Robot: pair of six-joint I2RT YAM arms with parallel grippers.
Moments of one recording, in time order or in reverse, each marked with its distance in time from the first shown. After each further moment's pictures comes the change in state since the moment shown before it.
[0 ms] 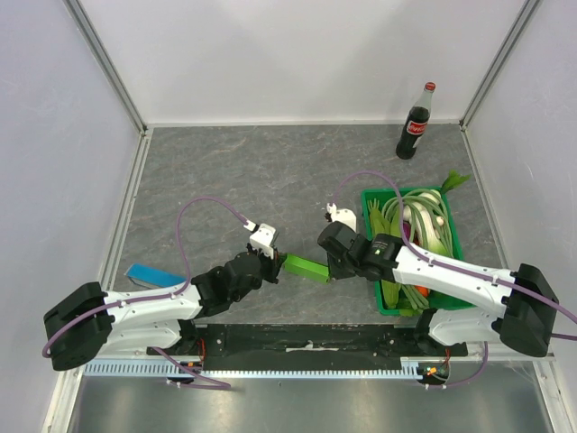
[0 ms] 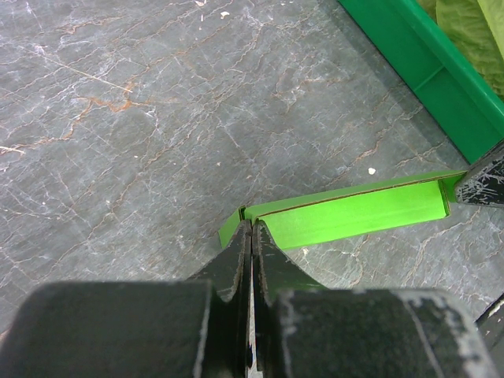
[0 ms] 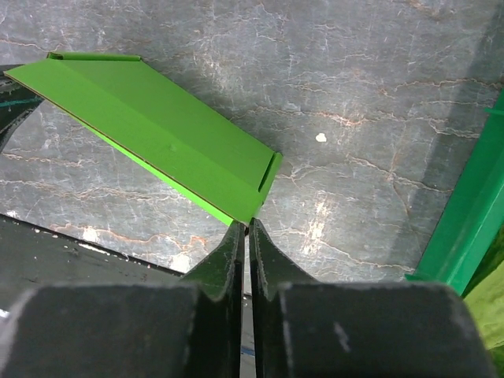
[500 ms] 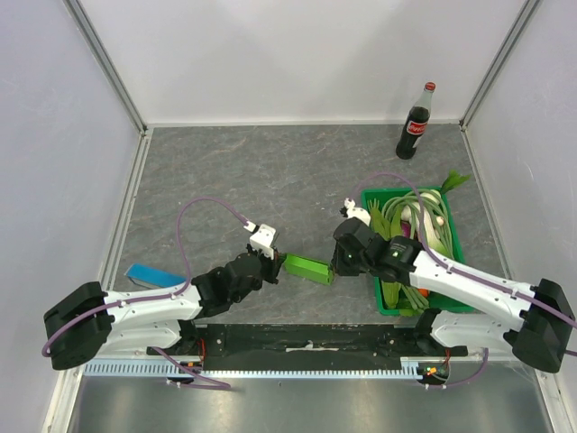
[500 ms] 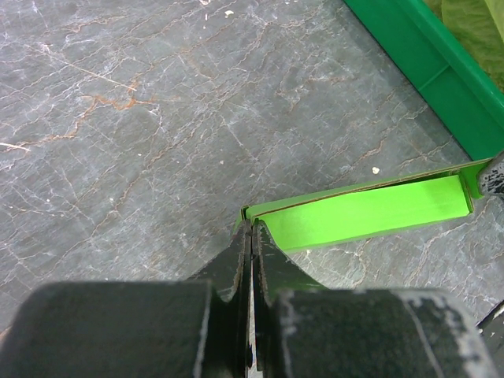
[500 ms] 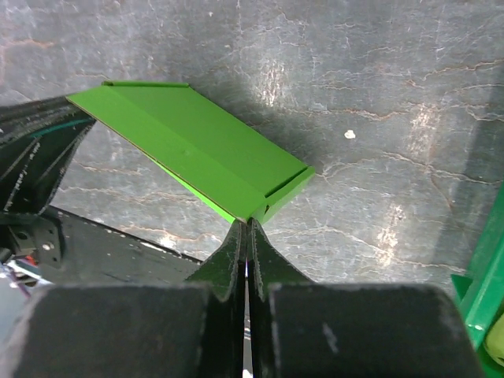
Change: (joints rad) left arm -0.010 0.000 0.000 -0.005 -0.019 0.000; right arm -0.053 -0.103 -0.058 0.056 -0.082 0.097
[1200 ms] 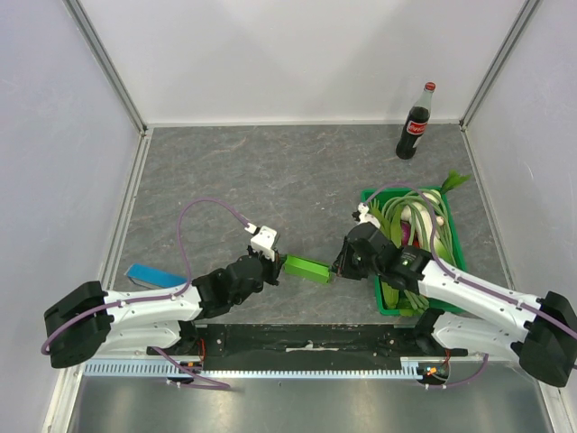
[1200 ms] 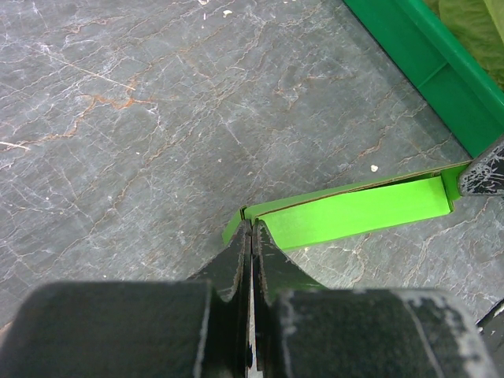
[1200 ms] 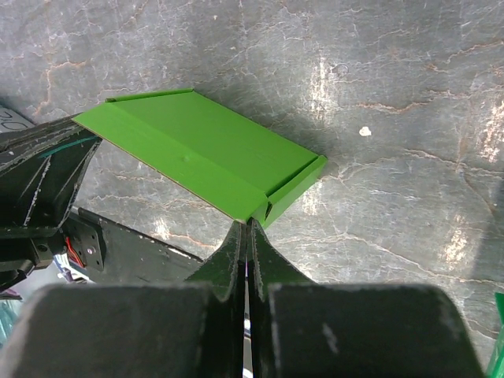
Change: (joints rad) left arm -0.028 -0.001 0.000 -0.003 -0.032 0.000; right arm -0.082 -0.099 -0.167 0.167 -0.122 0.098
